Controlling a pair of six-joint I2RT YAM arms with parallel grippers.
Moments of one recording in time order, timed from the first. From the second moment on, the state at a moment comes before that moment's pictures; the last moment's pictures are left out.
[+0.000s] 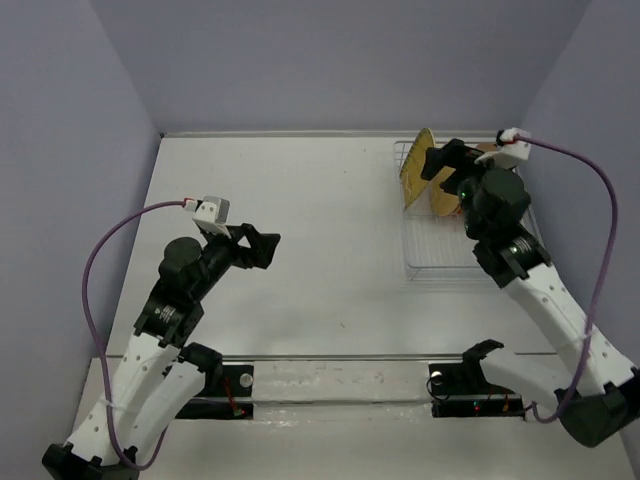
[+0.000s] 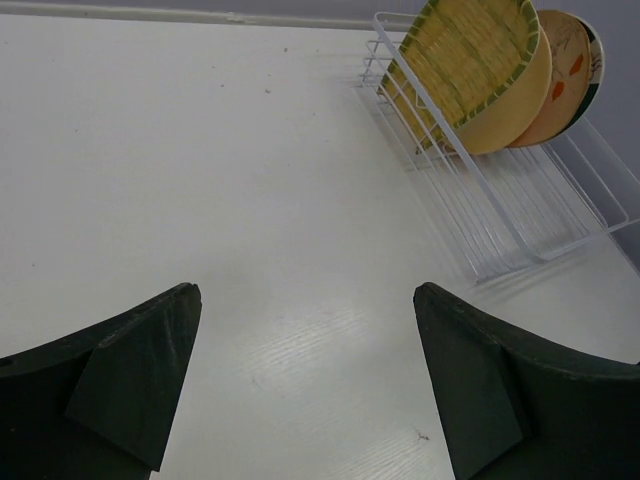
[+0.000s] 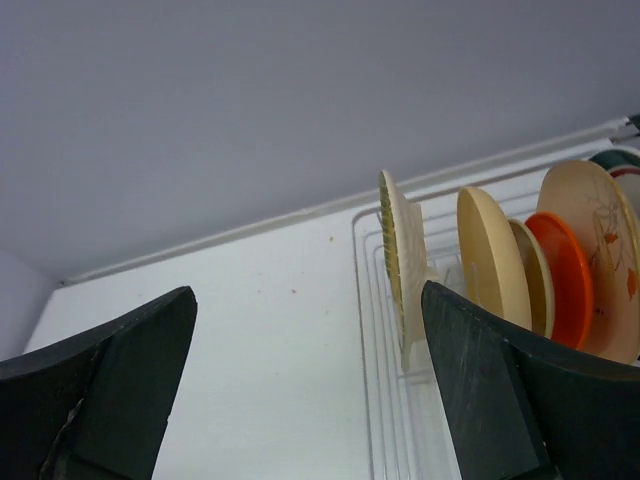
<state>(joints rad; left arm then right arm) -0.40 0.58 0.65 -0.20 0.13 -0.34 0.44 1.08 1.10 -0.05 0.53 0.37</state>
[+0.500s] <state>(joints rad) -0.40 0.48 0.74 -0.12 0.12 -0.38 0.44 0.45 0.89 -0.06 0.31 0.34</state>
